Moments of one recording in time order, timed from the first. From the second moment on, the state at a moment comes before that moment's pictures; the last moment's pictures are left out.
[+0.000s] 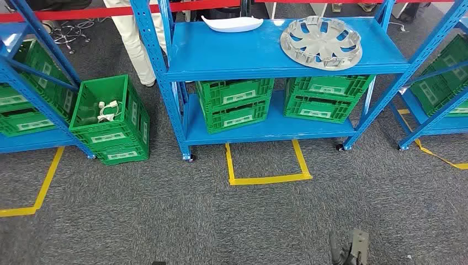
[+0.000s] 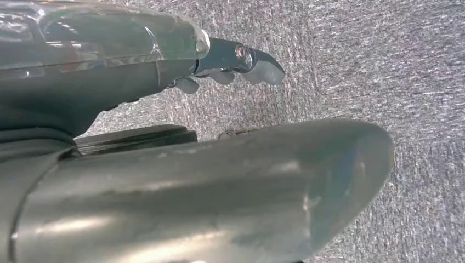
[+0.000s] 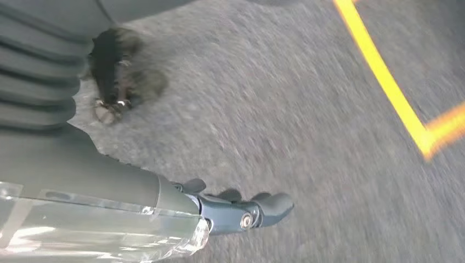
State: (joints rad) left arm -0.11 -0.03 -1.03 -0.22 0.82 0.28 0.03; right arm -0.11 -0.31 0.68 -0.57 -1.31 -0.37 -0.44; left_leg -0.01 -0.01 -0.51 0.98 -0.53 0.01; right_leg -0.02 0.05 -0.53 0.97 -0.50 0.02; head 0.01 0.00
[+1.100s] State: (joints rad) left arm -0.11 -0.03 -1.03 -0.22 0.88 0.27 -0.02; right arm 0.04 -0.45 0.17 -2.19 -0.59 -0.49 -0.27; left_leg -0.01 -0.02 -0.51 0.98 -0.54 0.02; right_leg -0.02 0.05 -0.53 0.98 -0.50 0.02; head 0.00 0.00
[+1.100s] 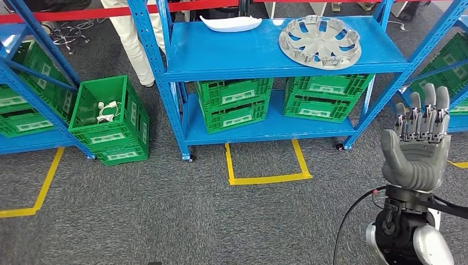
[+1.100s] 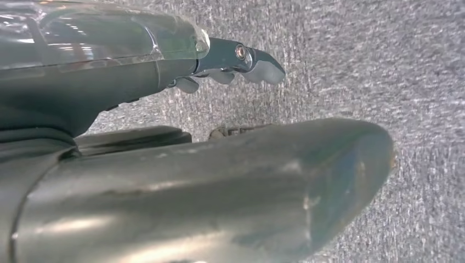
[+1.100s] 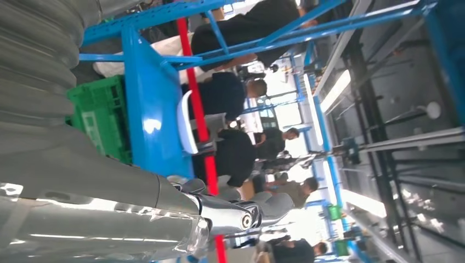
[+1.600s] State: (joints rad) left arm -0.11 -0.03 -1.03 -0.22 0.89 0.27 -0.03; right arm 0.02 -0.45 0.19 -2.27 -0.55 -0.50 -0.24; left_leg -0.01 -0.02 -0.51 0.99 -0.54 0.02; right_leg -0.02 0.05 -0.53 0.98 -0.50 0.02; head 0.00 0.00
